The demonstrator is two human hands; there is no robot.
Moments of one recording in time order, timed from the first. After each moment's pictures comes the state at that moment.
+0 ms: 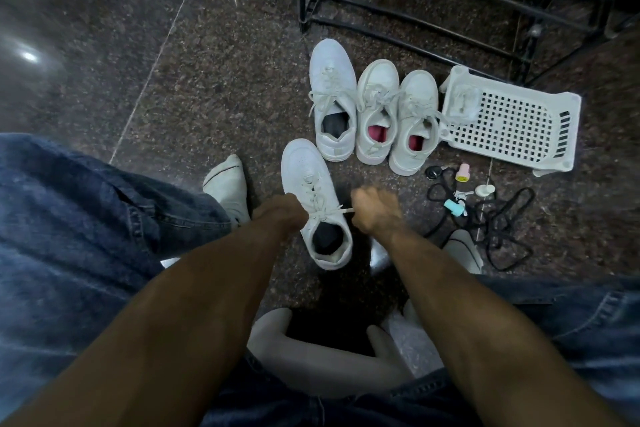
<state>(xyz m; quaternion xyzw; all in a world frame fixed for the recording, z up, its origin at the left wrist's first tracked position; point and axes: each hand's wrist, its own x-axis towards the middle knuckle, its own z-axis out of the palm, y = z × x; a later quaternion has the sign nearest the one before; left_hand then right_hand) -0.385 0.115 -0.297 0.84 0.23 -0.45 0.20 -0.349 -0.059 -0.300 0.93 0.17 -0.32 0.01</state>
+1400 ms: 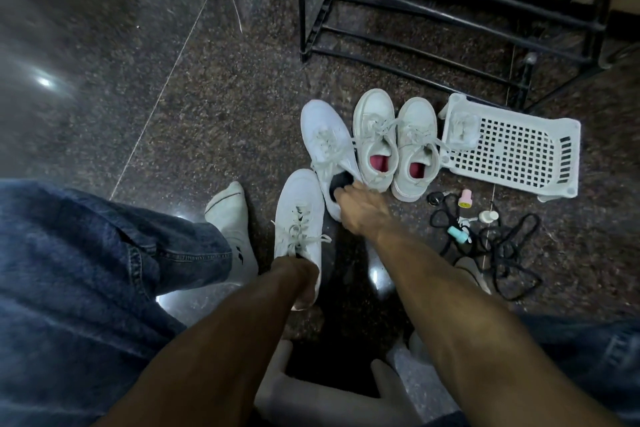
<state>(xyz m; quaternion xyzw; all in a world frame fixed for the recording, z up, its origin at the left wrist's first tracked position) -0.403 0.076 -0.288 0.76 -0.09 -0.65 -0.02 -0.303 -0.037 -0.312 0.93 0.26 -0.27 0.02</state>
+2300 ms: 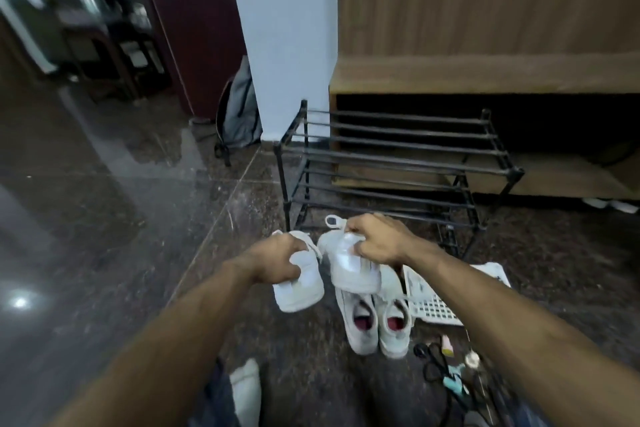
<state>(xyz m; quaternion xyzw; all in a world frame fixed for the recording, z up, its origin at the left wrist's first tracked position) -0.259 0.144 -0.047 0.96 -0.18 -0.17 0.16 -0.232 -0.086 -0.040 0.95 0.22 -0.10 -0.18</state>
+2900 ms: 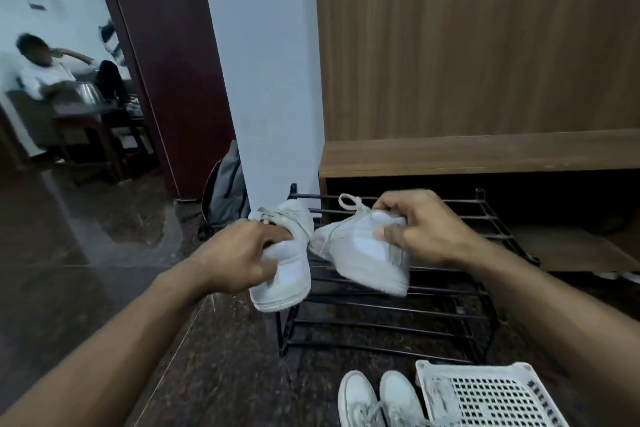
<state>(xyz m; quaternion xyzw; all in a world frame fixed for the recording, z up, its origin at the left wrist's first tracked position) -0.169 0.168 0.101 0.95 -0.28 0.08 0.11 -0.169 -0.120 0.110 0.92 0.20 0.12 -0.31</state>
